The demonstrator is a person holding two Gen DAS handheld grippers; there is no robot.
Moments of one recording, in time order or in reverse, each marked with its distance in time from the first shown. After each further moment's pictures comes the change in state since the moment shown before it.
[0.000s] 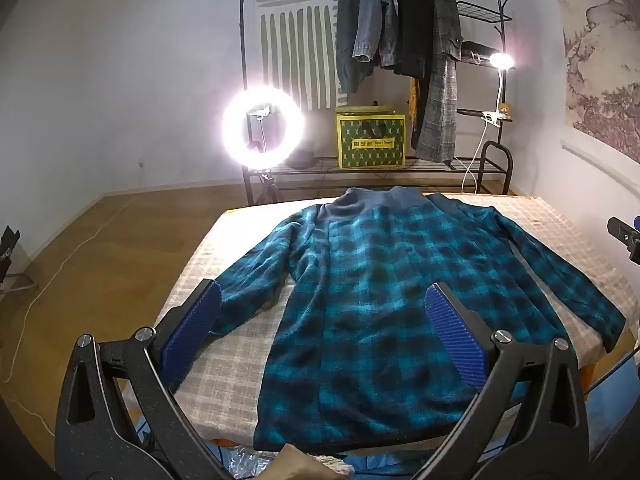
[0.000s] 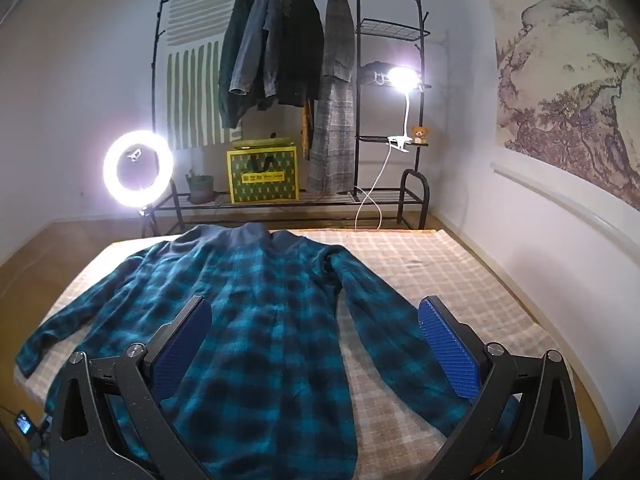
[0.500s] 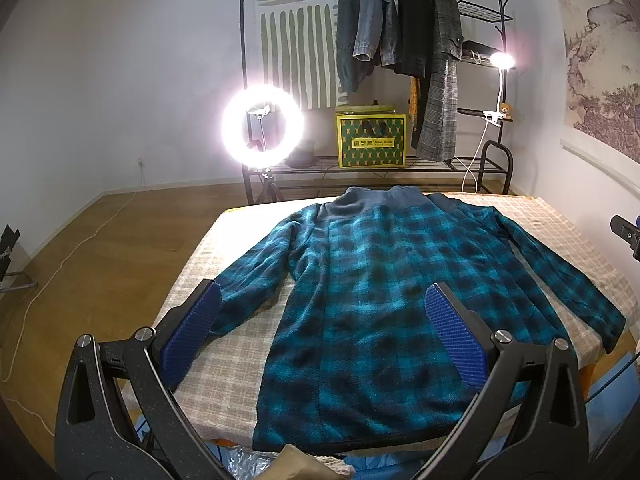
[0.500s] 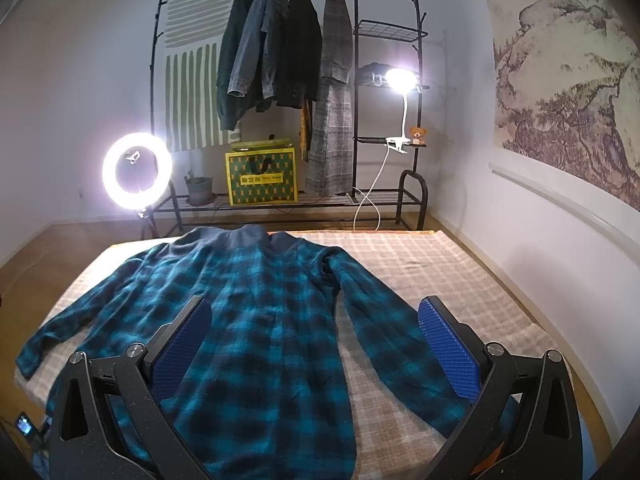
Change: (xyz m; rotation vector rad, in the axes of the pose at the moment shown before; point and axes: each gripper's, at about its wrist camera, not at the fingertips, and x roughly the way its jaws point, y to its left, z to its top) left arm -0.002 -0.004 -0.002 0.005 -0.004 0.007; right arm 0.000 -0.006 0.005 0.006 0.005 0.000
